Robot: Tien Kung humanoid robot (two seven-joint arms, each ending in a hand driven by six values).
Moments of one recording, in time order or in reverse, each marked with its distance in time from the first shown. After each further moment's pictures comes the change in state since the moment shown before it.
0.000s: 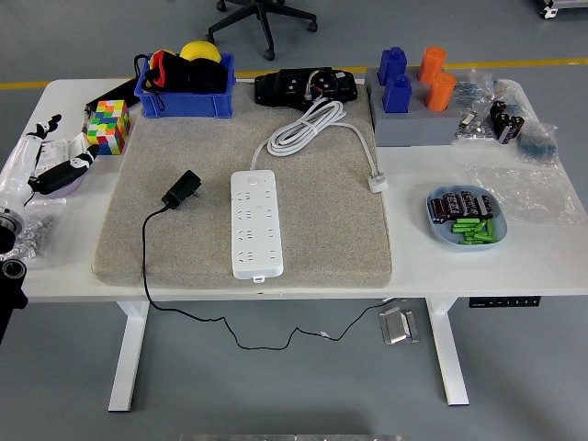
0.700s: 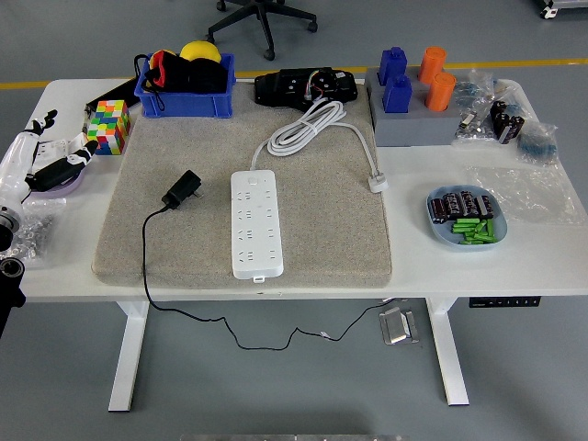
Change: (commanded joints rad) left arm -0.005 0.001 -0.003 -0.003 0.008 0.004 -0.005; right arm -0.001 -0.001 -0.001 -0.001 -0.001 0.000 0.000
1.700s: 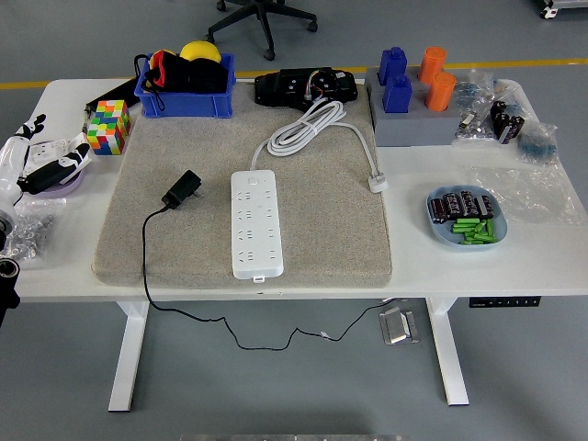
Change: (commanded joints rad) left arm 0.000 0.005 -0.018 0.021 0.015 0.004 0.015; right arm -0.001 -0.003 -0.004 0.001 -0.001 0.000 0.001
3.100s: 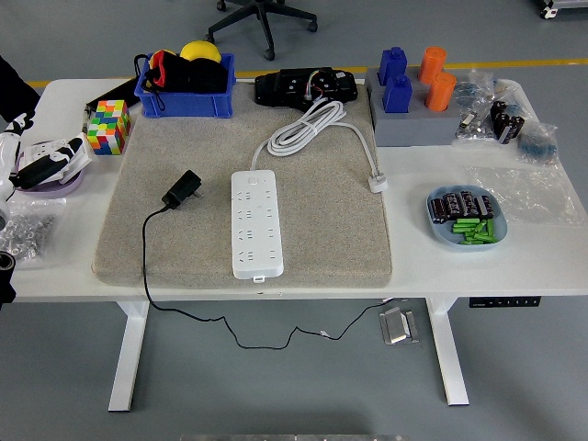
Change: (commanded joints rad) left arm -0.039 0.009 -0.016 0.065 0.007 0.018 -0.019; right arm 0.024 -0.014 -0.034 -0.002 0.008 0.002 0.000
